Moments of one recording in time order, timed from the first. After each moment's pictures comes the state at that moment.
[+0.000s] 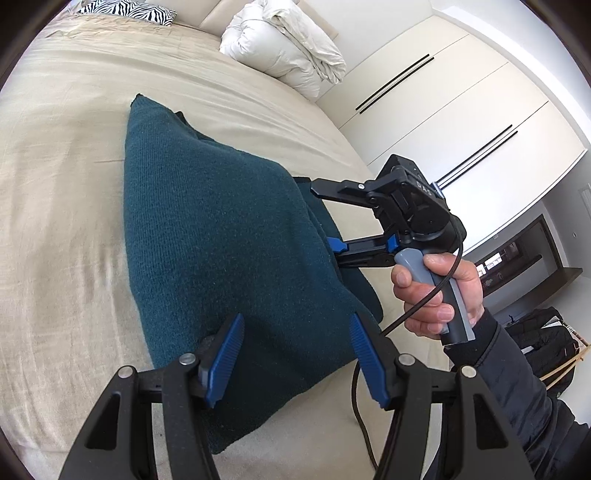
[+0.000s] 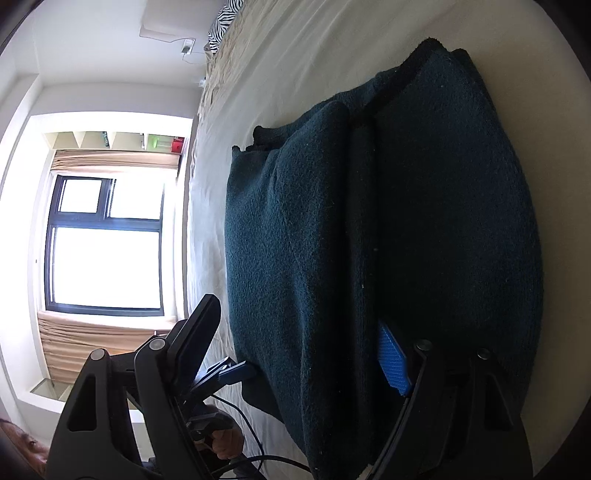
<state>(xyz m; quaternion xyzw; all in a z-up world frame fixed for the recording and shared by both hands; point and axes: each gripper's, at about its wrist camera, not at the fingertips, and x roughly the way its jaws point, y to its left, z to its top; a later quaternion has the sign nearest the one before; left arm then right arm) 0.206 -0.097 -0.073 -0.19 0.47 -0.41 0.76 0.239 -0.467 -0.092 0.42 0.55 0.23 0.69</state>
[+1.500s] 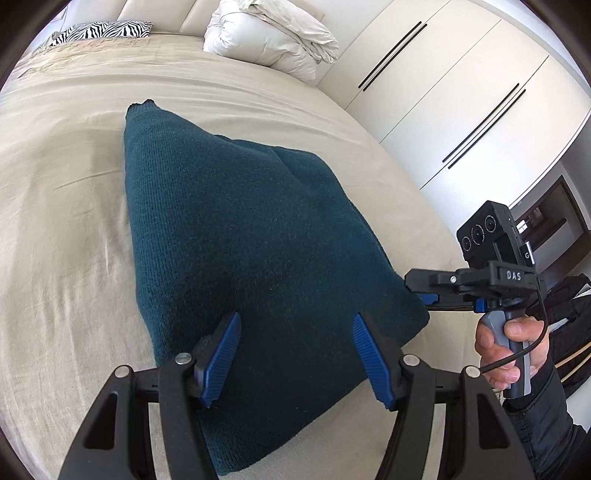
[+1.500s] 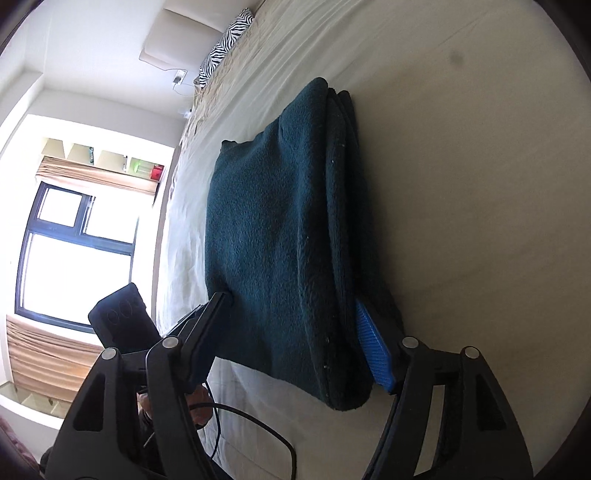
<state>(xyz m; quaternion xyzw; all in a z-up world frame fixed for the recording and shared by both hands) 0.190 -0.139 -0.072 -0.10 0.48 -0.40 0.78 0.129 -0.478 -0.068 0.37 0.52 0.14 0.75</state>
